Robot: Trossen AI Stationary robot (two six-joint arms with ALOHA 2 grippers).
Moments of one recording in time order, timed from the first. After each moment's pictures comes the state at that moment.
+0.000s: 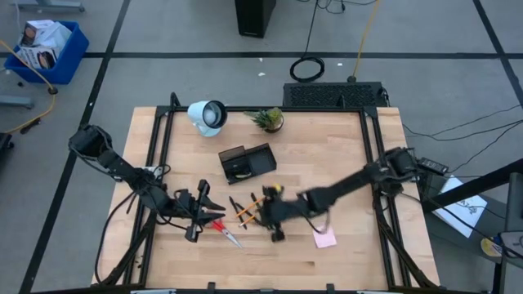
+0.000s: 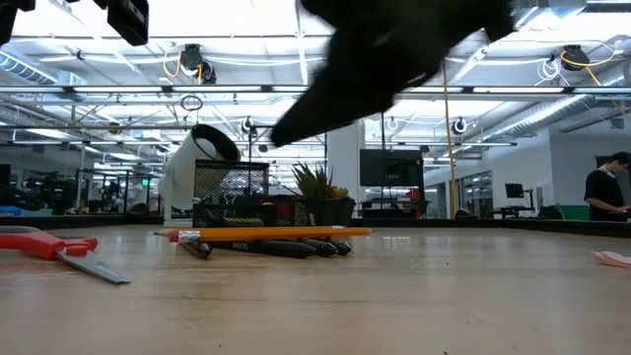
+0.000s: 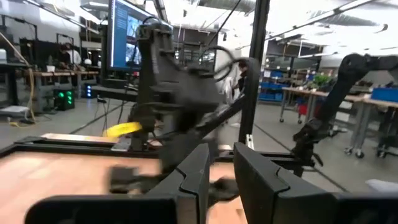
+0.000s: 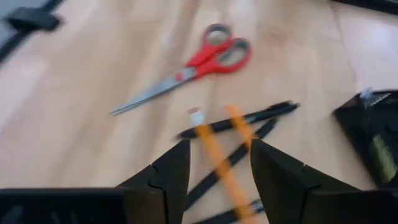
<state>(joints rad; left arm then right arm) -0.66 1.27 0.33 1.17 -0.51 -0.01 0.34 1.87 1.11 0.11 0.20 0.02</state>
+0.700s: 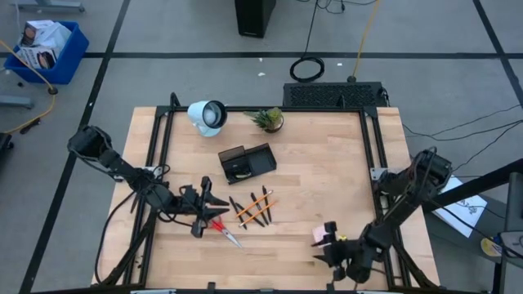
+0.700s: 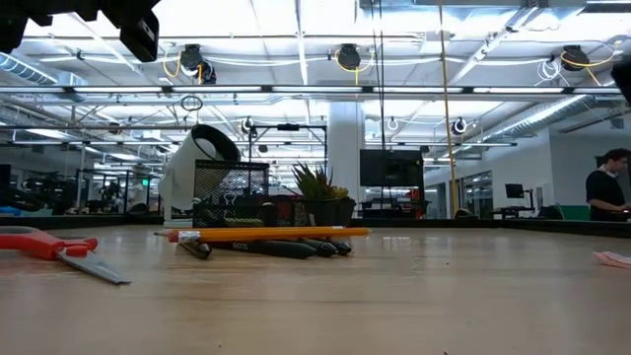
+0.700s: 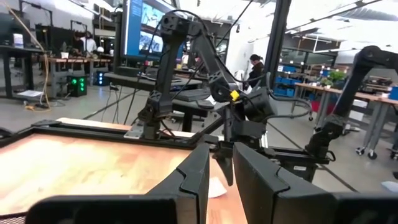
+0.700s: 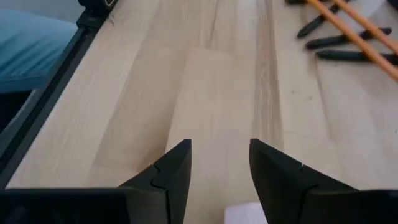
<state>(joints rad) -0.59 1.27 0.33 1.12 -0.50 -0.07 0.99 1.68 0.75 -0.03 0.65 0.59</state>
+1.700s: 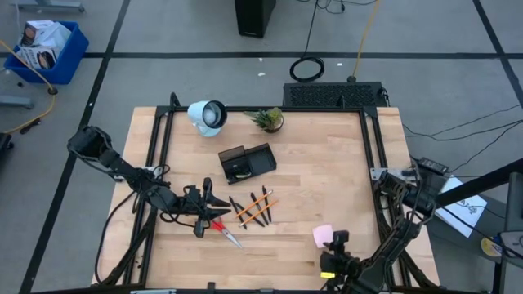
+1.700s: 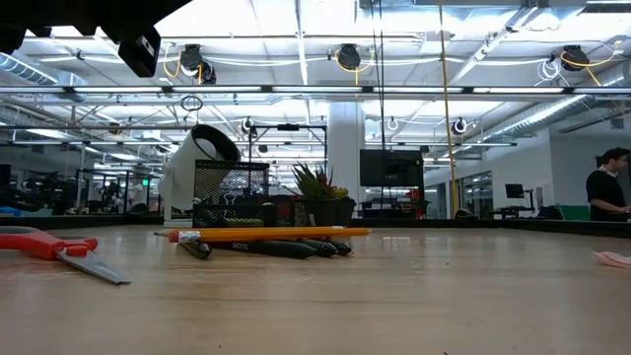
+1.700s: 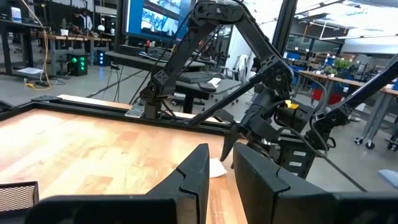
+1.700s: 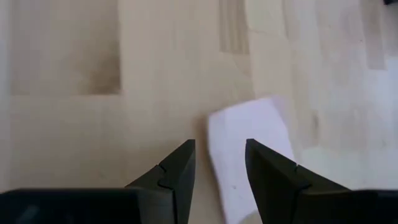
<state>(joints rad) -0.59 1.27 0.33 1.03 -0.50 -0.16 1.04 2.04 1.33 -1.08 0.61 1.07</state>
